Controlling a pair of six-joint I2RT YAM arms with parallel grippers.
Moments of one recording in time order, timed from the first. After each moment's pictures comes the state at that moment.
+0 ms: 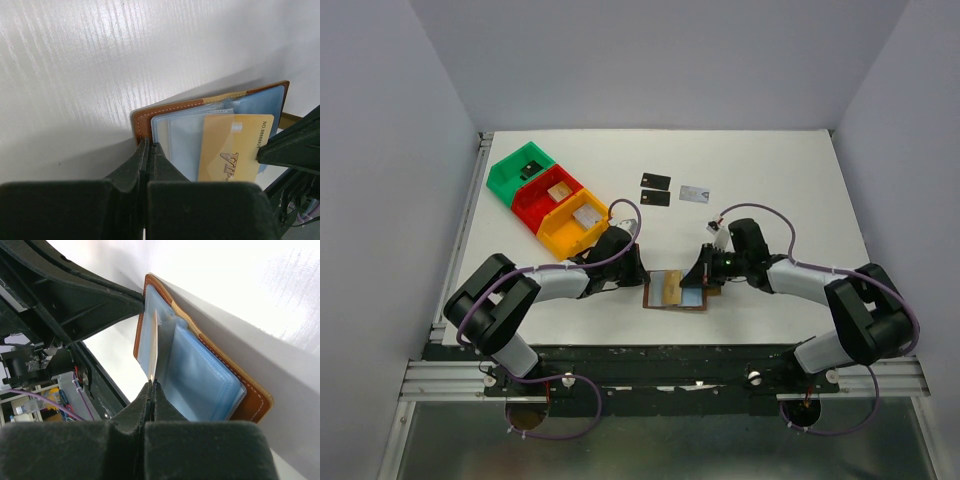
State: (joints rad) left arm -0.70 1.58 0.64 0.20 0.16 -0.73; right arm 0.45 1.47 0.55 0.14 -0.66 0.65
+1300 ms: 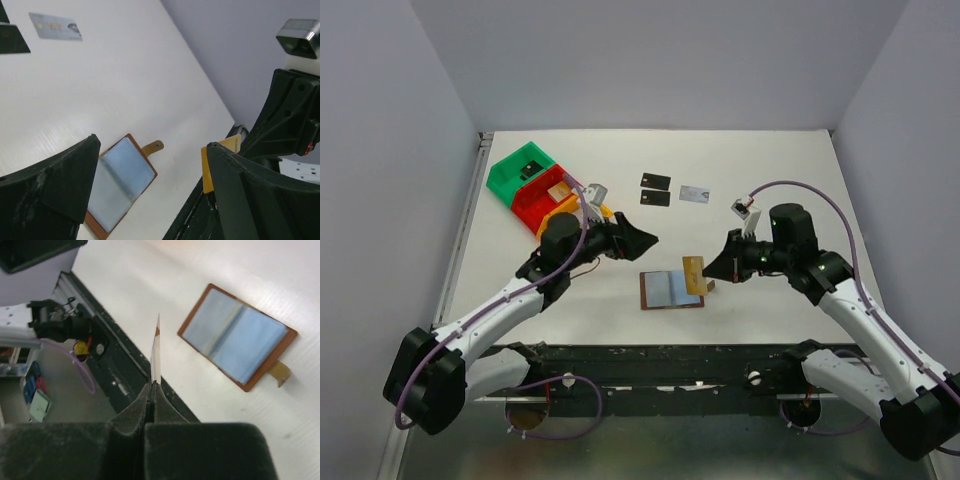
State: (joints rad) left arm -0.61 1.12 0.63 0.29 0.31 -0.67; right arm 0.44 0.93 0.79 -0.49 -0.60 0.36
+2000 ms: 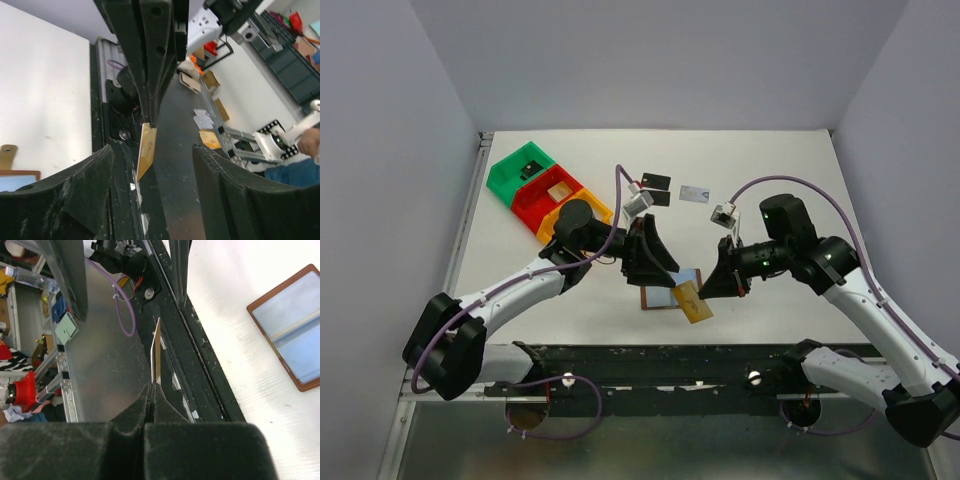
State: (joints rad) left arm -0.62 1.27 0.74 0.75 1.17 -0.81; right arm 0.55 0.98 1.03 -0.80 -0.87 0.13
